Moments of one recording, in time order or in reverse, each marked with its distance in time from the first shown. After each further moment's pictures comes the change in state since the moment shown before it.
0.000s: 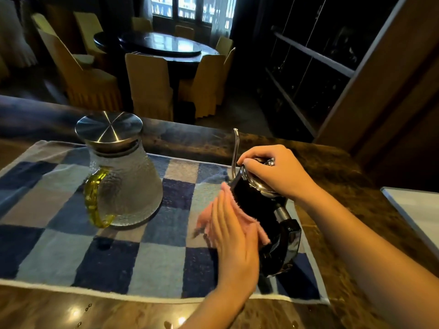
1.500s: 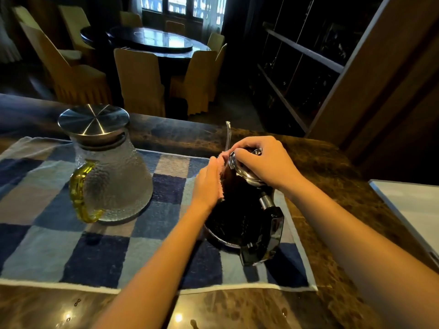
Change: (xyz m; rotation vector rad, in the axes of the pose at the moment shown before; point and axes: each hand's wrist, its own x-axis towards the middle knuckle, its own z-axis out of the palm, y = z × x) left_hand 0.108 -0.008 -0.013 -0.259 -0.198 -0.315; right_hand 0.000 0.001 0.004 -0.010 0.074 0.043
